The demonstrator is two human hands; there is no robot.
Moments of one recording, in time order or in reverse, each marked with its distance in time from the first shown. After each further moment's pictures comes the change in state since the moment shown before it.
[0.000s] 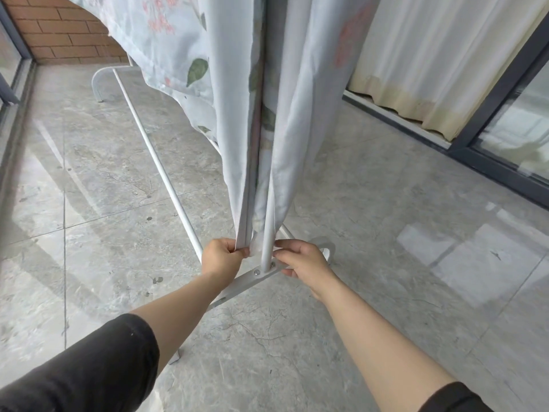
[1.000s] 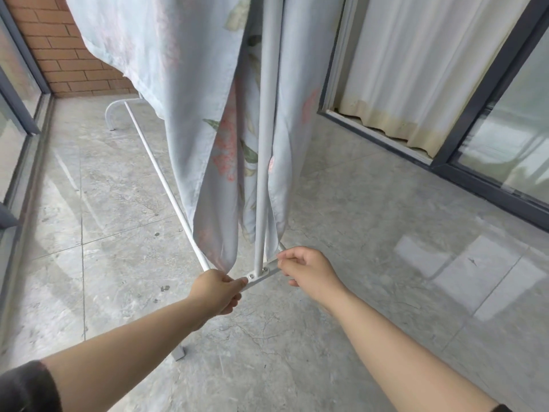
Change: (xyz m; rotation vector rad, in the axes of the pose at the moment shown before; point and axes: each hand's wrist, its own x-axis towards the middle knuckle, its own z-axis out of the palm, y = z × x) left_hand -0.104 0.042 -0.046 0.101 -0.230 -0.139; right_hand -0.097 -0.053 -0.014 -0.186 0.078 -0.135
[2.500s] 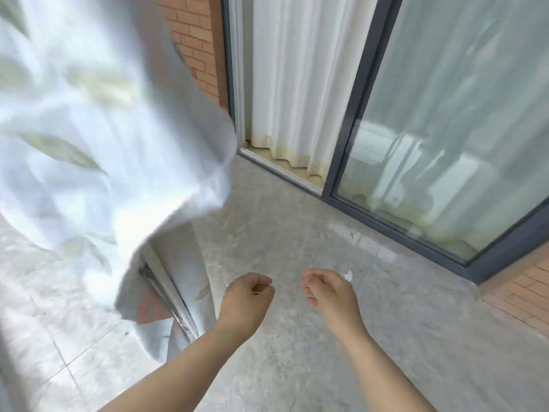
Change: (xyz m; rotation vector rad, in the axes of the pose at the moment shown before) left_hand -0.276 0.511 -0.053 0.116 -0.194 0.324; right_hand -0.191 -0.436 -0.280 0.299 0.559 0.177
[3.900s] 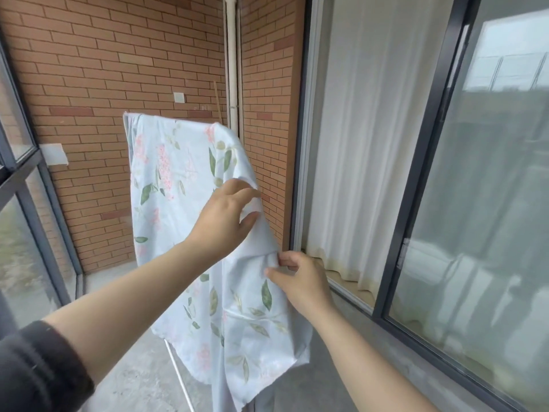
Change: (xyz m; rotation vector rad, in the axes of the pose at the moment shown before) left_hand -0.117 0.318 -0.344 0.704 0.644 0.917; right_hand -0.131 -0.360 0.100 -0.284 -0.226 -0.619
